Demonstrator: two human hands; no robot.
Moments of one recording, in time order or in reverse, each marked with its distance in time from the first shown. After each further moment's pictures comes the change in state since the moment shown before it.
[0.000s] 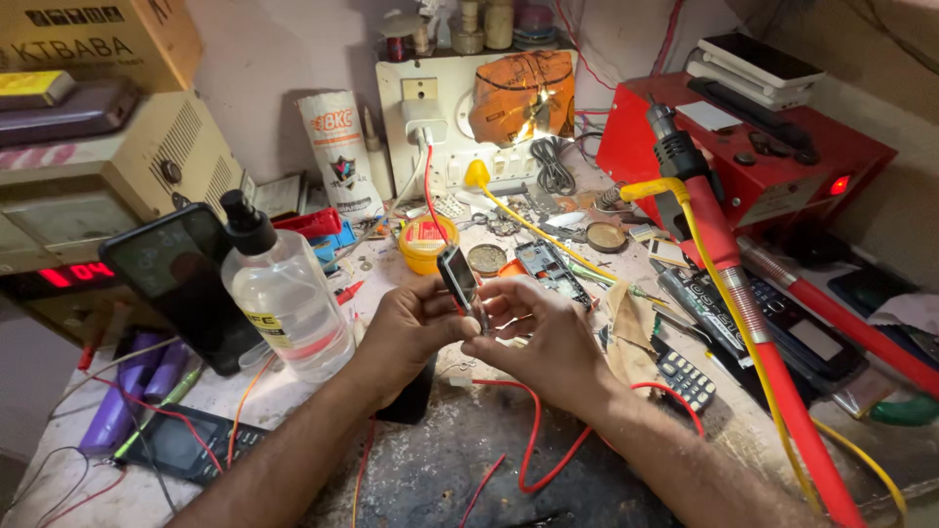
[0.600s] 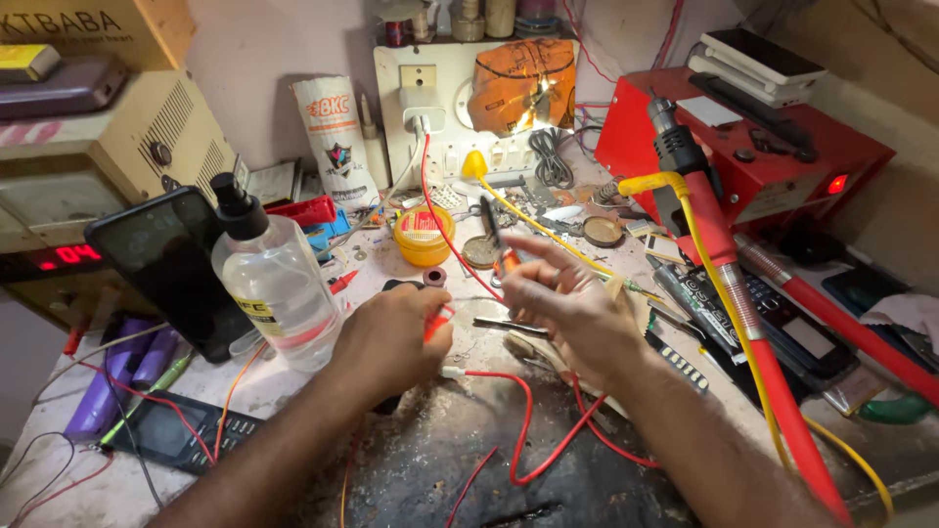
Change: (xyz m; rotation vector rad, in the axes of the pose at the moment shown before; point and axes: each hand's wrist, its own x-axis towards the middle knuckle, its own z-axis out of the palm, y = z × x) left_hand -0.018 0.037 0.018 1.335 0.152 0.035; right_hand 0.014 0.023 -0.030 0.854 -0.102 0.220
